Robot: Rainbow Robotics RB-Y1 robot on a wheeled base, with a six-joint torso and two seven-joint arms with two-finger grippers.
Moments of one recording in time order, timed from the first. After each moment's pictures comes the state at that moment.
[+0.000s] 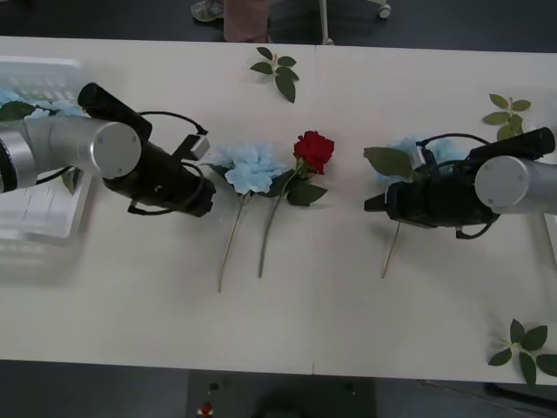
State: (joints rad) right arm -1.05 -1.04 1.52 -1.34 -2.02 0.34 1.40; left arm -1.11 0.91 -1.35 -1.27 1.75 0.70 -1.51
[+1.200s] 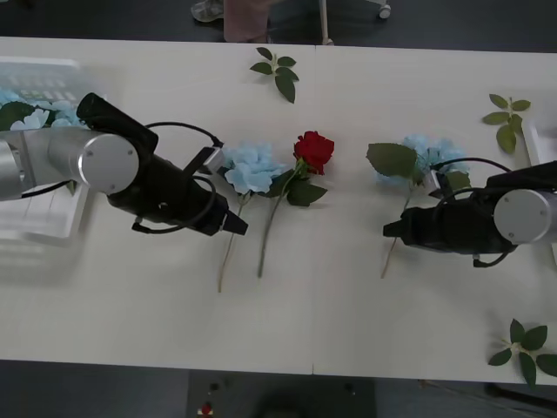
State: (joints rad) right arm -0.97 -1.13 1.55 -1.45 -1.97 0.26 1.40; left arm -1.11 0.98 -1.40 -1.50 1.82 0.62 -1.51
